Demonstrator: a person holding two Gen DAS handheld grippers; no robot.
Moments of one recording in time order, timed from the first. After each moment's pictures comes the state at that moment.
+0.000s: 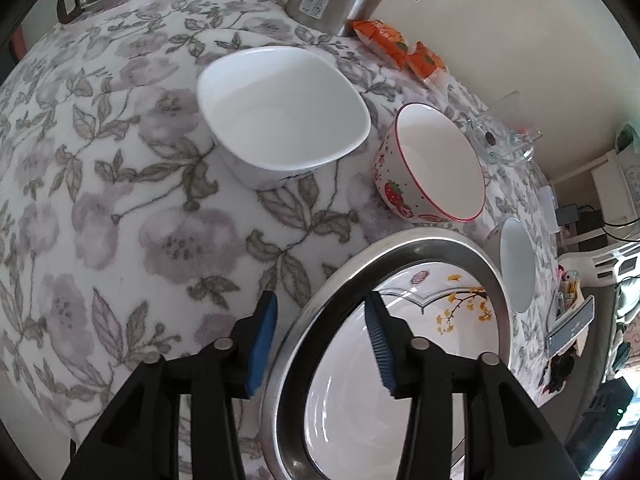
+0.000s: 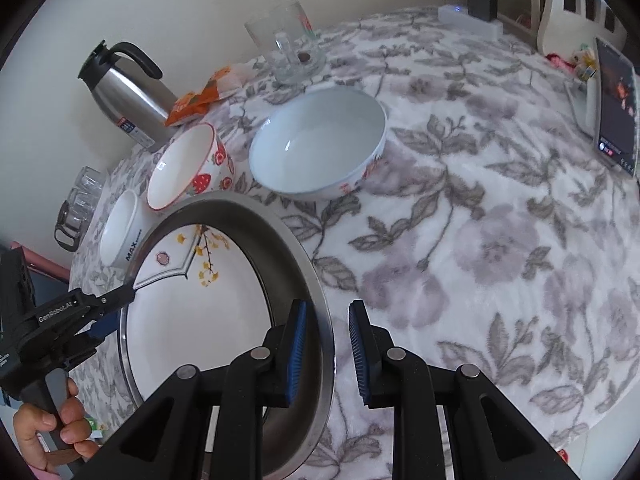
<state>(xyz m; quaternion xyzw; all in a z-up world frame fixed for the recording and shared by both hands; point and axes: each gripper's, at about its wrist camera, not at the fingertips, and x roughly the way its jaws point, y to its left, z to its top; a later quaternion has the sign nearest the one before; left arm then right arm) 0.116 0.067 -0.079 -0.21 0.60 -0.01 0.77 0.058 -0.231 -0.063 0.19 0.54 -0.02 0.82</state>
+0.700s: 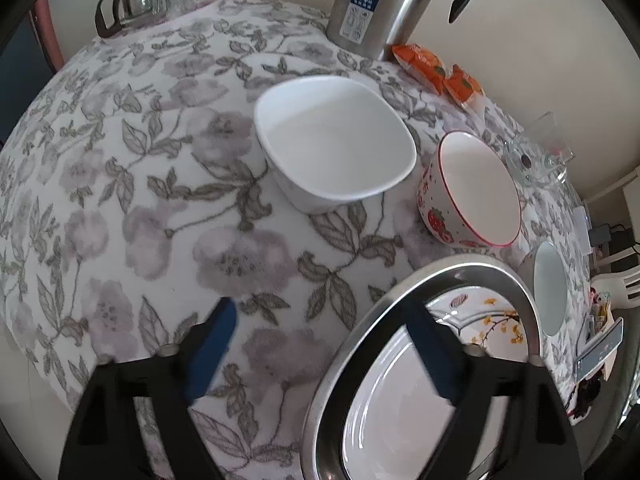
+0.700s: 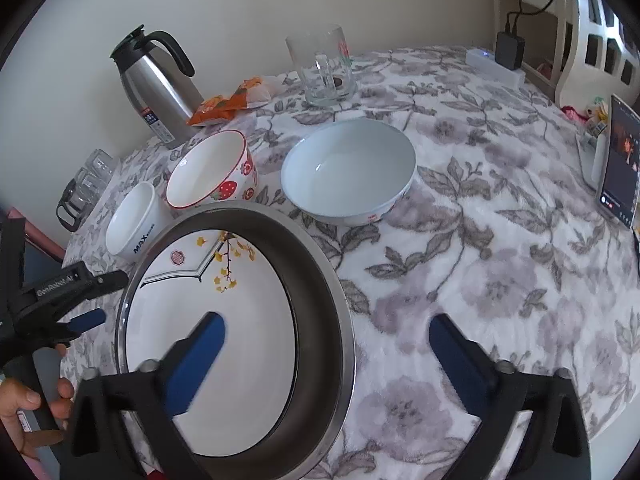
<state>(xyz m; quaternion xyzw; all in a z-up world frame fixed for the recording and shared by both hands) 0.112 0.075 -0.063 -0.18 0.58 0.07 0.79 0.059 -0.213 -0.051 0.13 0.51 -0.01 0.85</state>
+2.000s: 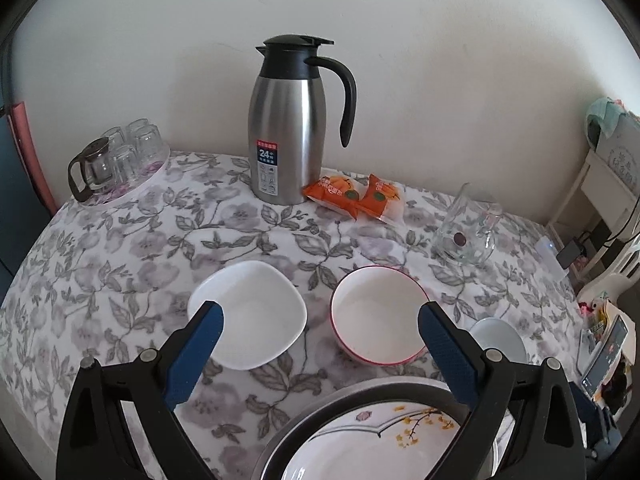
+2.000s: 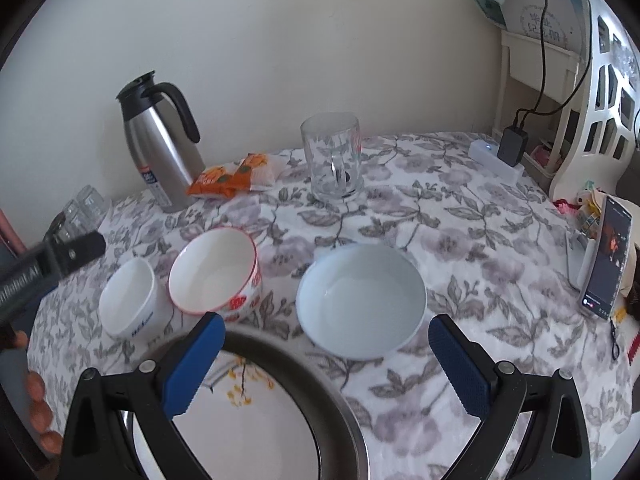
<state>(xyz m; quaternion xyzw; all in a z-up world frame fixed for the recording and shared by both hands) 0.155 0.015 0.028 -0.07 0.41 0.03 0.91 0.118 -0.198 -0.003 0.08 0.42 -0.04 0.90</state>
